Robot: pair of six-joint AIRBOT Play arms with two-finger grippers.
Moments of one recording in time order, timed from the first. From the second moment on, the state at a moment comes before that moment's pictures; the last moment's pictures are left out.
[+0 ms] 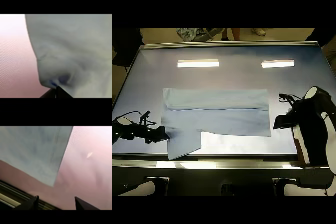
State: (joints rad) left arm 0.38 -1.31 0.72 1.10 -1.15 -1.29; right arm -0.23 -1.53 1.19 -1.28 1.52 1.06
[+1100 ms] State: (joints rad) left arm 0.34 -1.29 1.00 1.08 -1.18 -1.21; right arm -0.18 -1.44 1.15 -1.11 1.21 1.09
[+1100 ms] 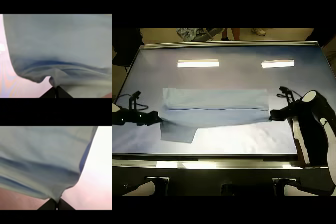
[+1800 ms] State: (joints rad) left arm 0.24 -1.90 1.77 0.98 -1.13 -1.38; right arm -0.16 -1.85 1.60 -0.98 0.92 1.20
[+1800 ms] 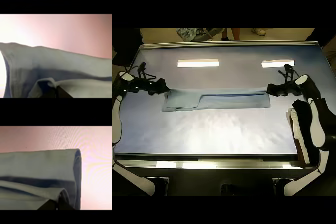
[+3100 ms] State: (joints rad) left arm 0.08 -1.70 1.81 0.97 -1.31 -1.40; right arm -0.14 -1.92 1.61 -0.74 0.94 1.24
